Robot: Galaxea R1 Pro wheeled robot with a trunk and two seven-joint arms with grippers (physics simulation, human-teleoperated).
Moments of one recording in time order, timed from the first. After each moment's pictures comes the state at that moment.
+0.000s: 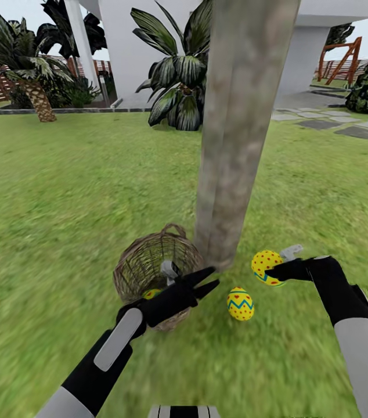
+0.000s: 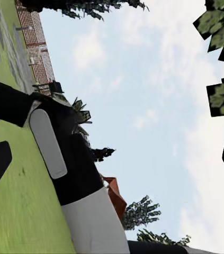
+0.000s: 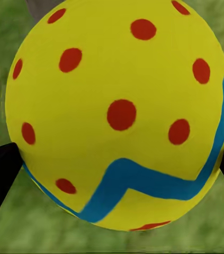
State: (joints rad) left arm -0.51 -0.05 -0.44 -1.22 1.31 0.68 -0.65; right arm -0.82 -0.24 -0.13 -0.93 0.48 0.65 0.68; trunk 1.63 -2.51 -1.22
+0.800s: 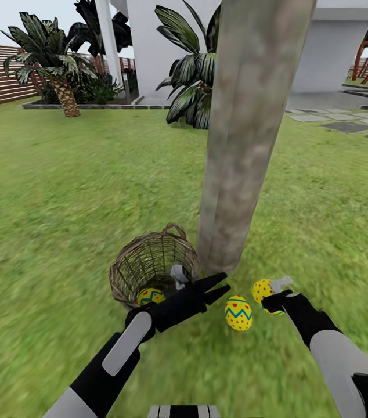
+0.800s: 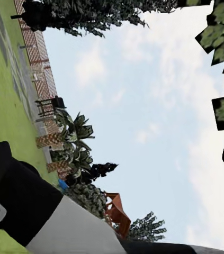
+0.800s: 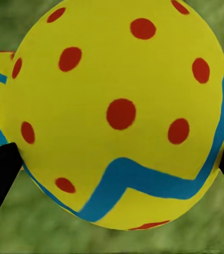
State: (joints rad) left arm -0.51 -0.08 -0.50 -1.20 1.31 0.65 -0.65; right arm -0.82 -0.14 -0.14 -0.43 0.47 0.33 0.19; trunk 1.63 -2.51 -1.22
